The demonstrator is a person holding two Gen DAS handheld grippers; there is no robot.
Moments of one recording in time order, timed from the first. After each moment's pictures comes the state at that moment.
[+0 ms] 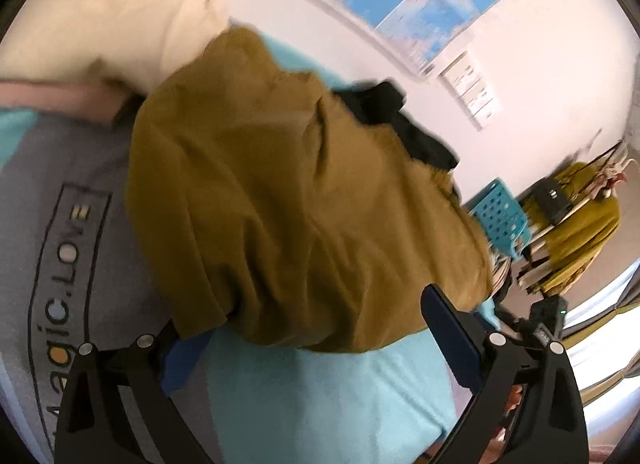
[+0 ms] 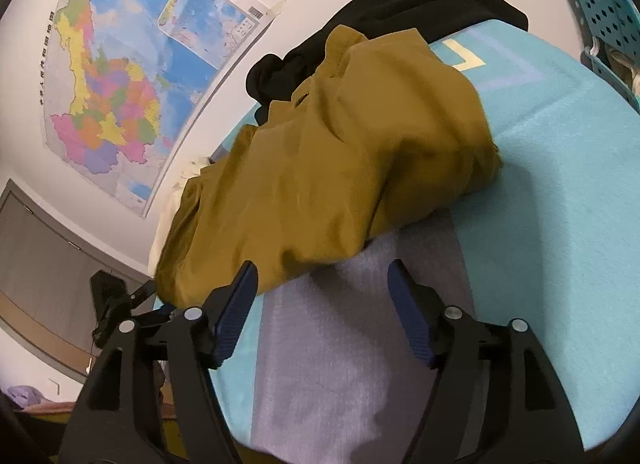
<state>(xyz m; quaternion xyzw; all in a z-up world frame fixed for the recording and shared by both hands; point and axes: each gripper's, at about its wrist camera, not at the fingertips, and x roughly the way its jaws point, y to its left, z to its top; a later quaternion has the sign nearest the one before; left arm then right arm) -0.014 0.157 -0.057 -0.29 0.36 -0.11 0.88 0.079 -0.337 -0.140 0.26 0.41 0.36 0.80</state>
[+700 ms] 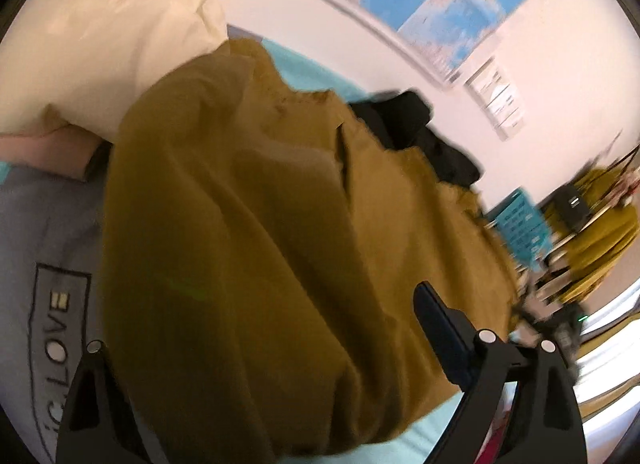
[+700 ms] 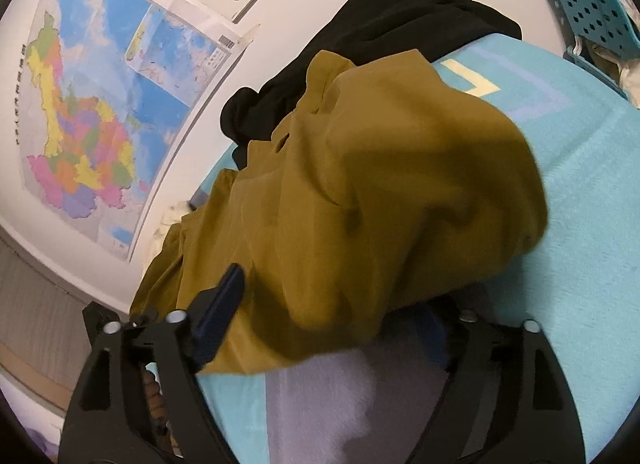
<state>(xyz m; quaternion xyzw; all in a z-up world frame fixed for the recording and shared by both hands) 0.044 0.167 -0.062 -0.26 0.40 -0.07 0.88 0.113 -0.309 -0.132 0.29 0.39 0.29 0.82</state>
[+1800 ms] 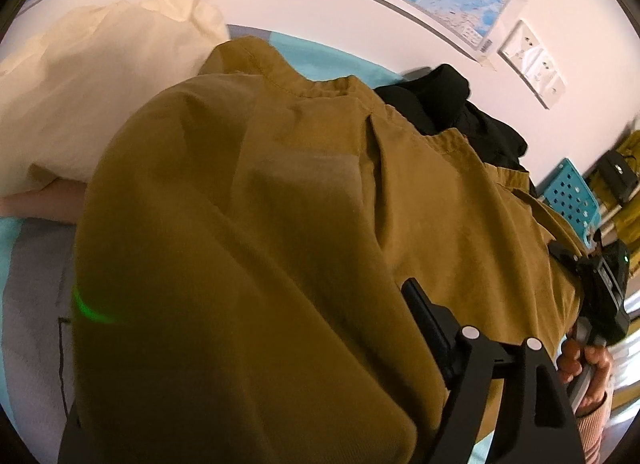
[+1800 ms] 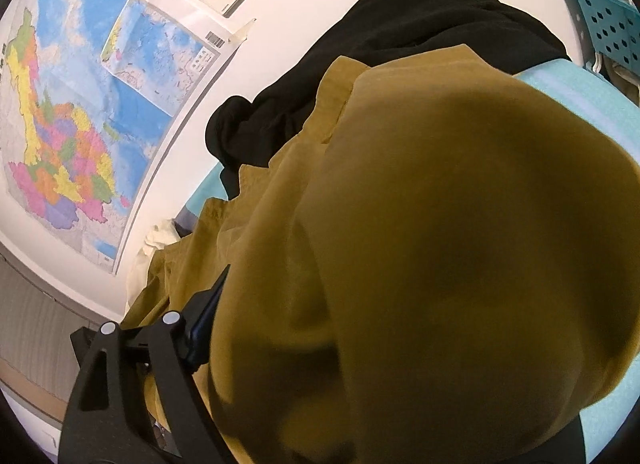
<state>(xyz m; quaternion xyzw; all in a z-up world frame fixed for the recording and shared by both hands) 0.062 0.158 -0.061 -0.18 0.43 -0.02 0.88 0.176 -0.271 -0.131 0.29 0.39 0.29 0.83</state>
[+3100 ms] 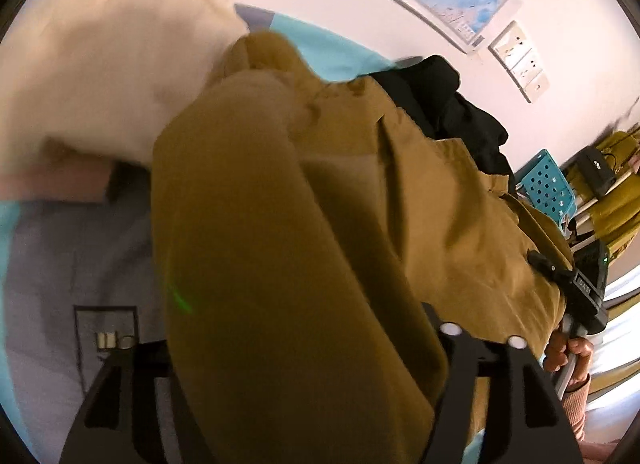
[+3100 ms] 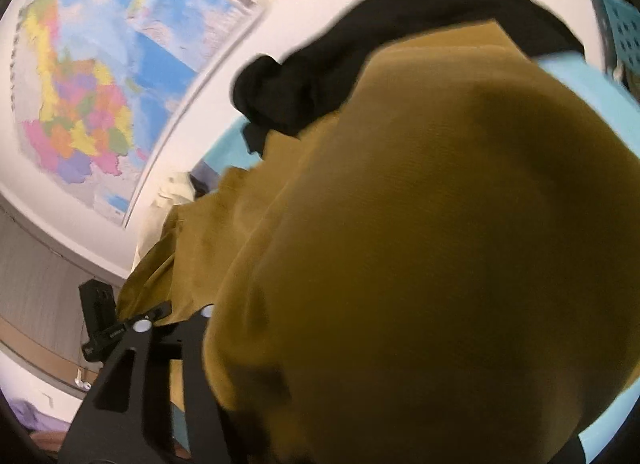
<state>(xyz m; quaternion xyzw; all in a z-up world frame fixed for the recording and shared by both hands) 0.042 0.188 -0.059 -0.22 0.46 -0.07 0.86 0.155 -0.288 -0.138 0.25 0.43 0.34 0.80</state>
